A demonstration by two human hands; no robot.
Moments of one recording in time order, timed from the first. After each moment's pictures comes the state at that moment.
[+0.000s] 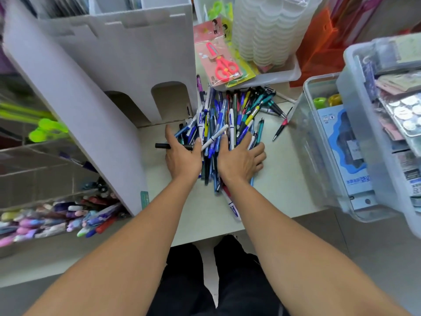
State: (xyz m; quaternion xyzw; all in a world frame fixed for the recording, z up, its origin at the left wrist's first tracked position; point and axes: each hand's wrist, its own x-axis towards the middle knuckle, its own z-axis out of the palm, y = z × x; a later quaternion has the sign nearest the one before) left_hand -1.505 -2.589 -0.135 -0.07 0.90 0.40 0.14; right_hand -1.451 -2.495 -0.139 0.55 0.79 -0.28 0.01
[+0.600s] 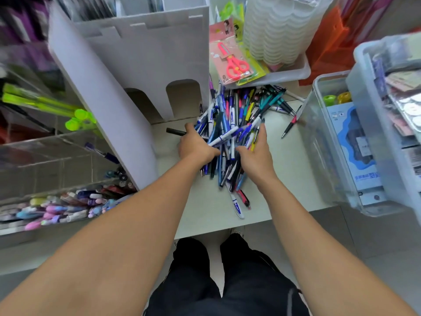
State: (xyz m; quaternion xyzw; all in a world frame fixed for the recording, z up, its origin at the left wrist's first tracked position) left_hand -1.528 -2.584 -0.111 -0.01 0.93 0.26 0.27; right_hand -1.419 -2.474 -0.103 0.42 0.75 -0.51 -0.02
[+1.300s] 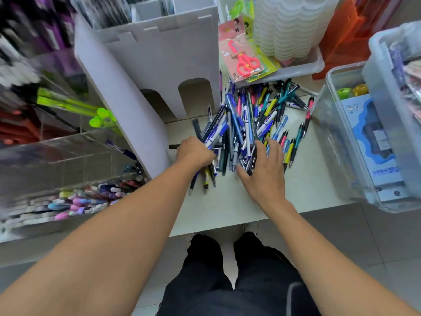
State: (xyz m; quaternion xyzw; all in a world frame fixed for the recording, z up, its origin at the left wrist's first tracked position) left_hand -1.532 -2.615 -0.100 0.00 0.94 0.13 0.33; right_hand -1.378 -2.504 -0.124 0.30 0.92 -0.24 -0.04
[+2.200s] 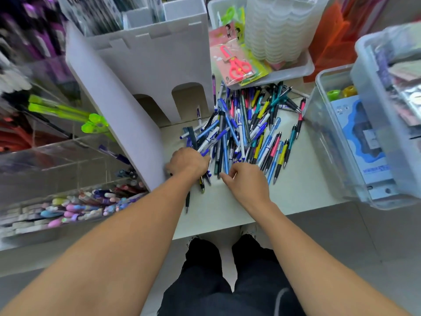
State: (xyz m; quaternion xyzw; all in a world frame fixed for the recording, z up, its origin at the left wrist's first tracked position) left_hand -1.517 -2.618 -0.110 0.00 0.96 0.04 0.29; right_hand -1.388 -2.521 -0.117 0.30 0.90 -0.30 0.07
